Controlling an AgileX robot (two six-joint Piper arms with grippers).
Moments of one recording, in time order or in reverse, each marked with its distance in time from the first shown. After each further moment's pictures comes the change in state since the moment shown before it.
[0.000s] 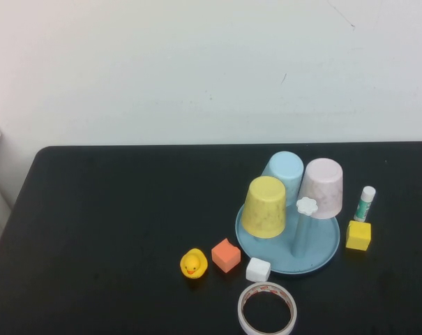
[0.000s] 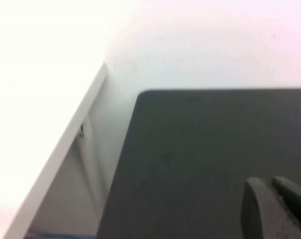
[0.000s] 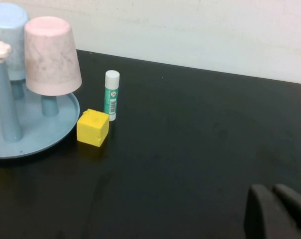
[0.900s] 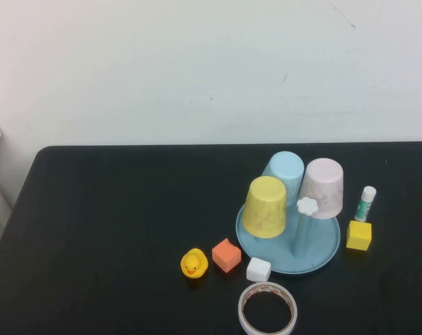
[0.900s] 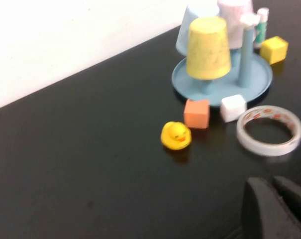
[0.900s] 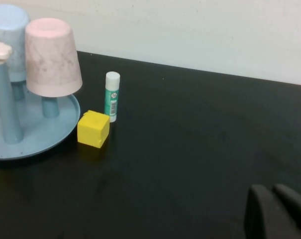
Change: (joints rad) right arm 0.000 0.000 0.001 0.000 -0.006 0.000; left arm -0.713 0.111 -0.281 0.109 0.355 -0.027
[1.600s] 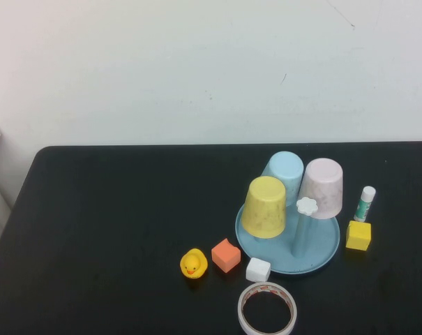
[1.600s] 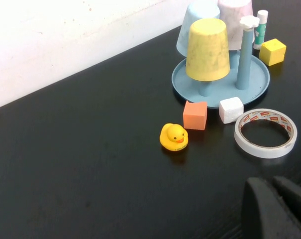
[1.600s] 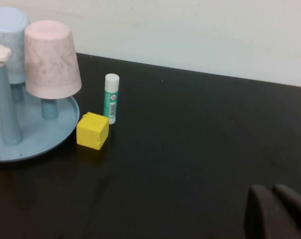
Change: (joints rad) right arm 0.000 0.000 0.002 0.000 -0.006 0.000; left arm 0.000 0.000 -0.030 -0.002 0.033 0.001
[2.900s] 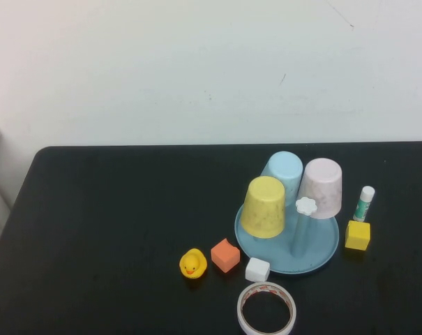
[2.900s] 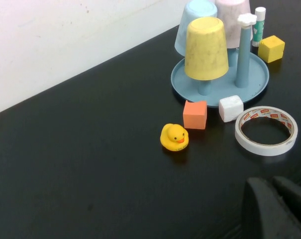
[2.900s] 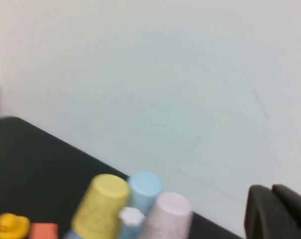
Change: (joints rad) right arm 0.490 0.308 -0.216 1.701 -0.440 -1.828; left arm 0.000 0.002 0.000 0.000 0.002 0.027
